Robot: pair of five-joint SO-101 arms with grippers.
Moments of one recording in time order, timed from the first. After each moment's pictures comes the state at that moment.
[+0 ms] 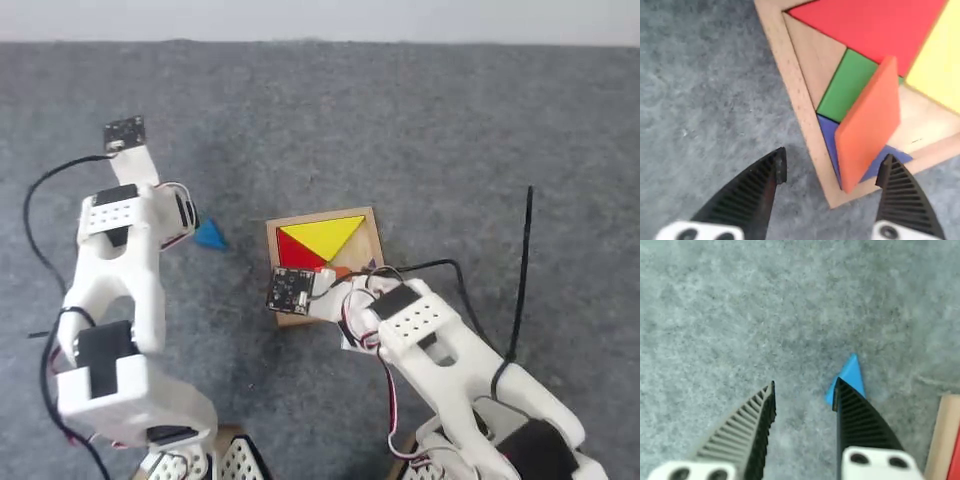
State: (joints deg) left arm -21.2 6.0 26.2 53.1 8.0; right arm -38.1 -23.7 60.0 44.7 46.2
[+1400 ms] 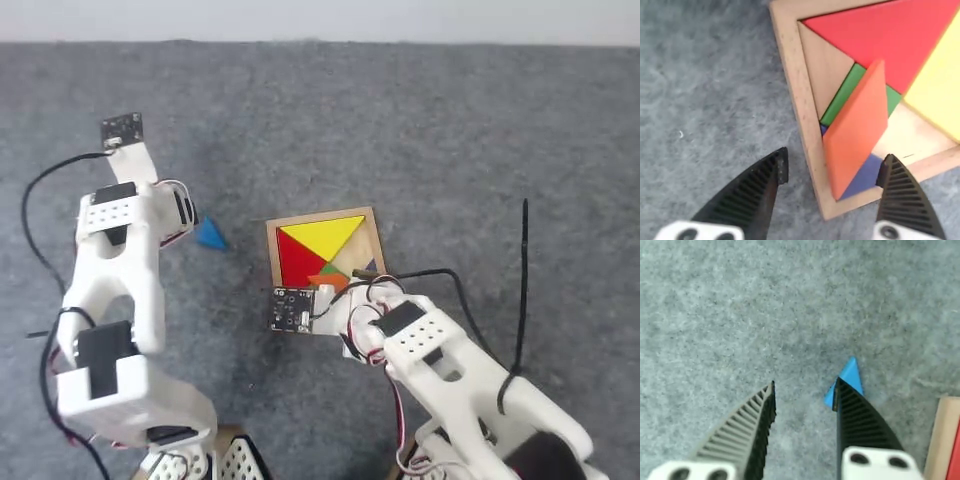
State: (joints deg) left arm -21.3 6.0 25.8 53.1 8.0; right arm -39.1 -27.7 66.6 37.2 51.2
